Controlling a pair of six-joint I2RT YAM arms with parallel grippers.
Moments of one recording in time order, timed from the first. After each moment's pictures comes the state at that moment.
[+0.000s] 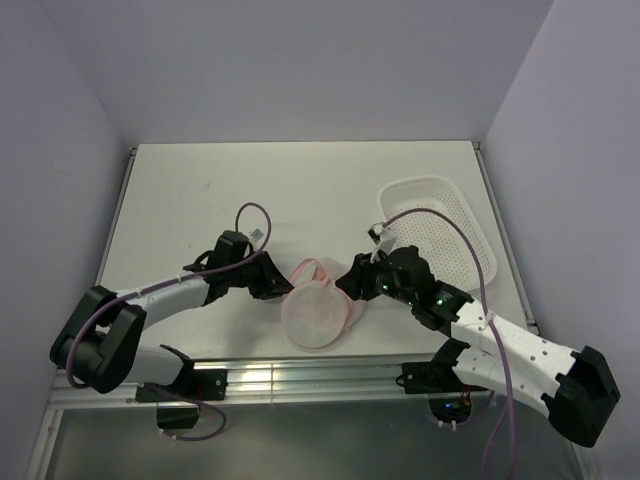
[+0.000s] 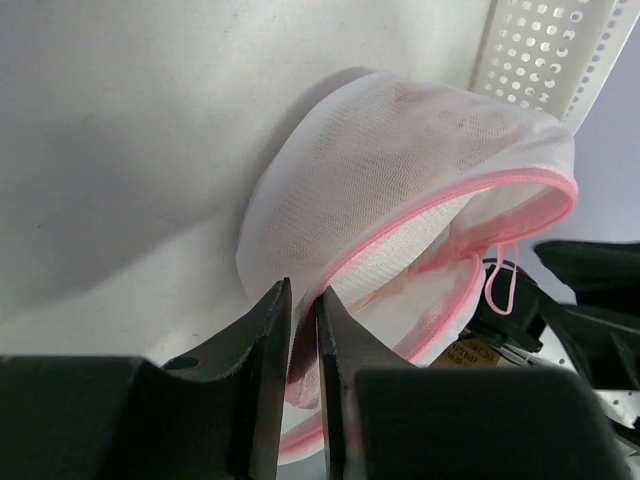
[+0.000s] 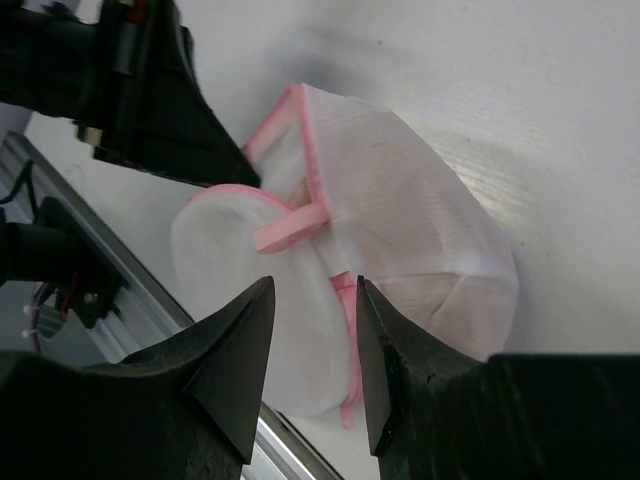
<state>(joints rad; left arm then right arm) -0.52 1.35 0.54 0.03 0.51 -1.01 0.75 0.88 0.48 -0.06 -0.10 0.53</state>
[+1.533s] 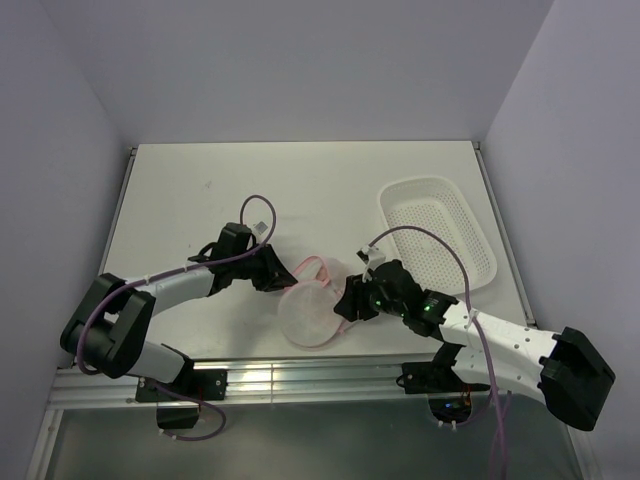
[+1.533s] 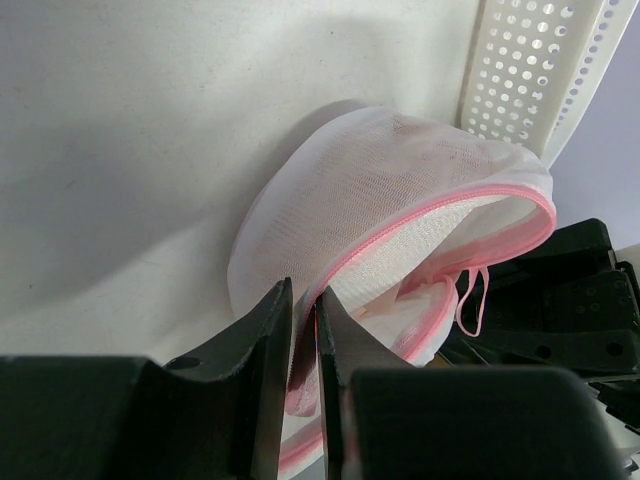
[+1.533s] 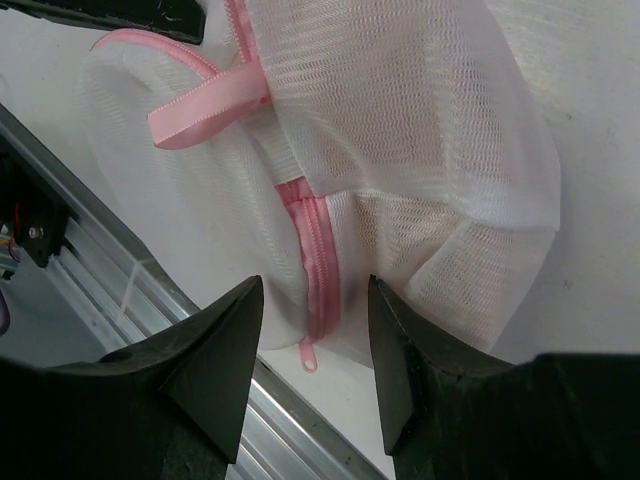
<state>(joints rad) -0.50 1.44 0.61 0.04 0.54 -0.96 0.83 0.94 0.38 -0.07 -0.11 0.60</state>
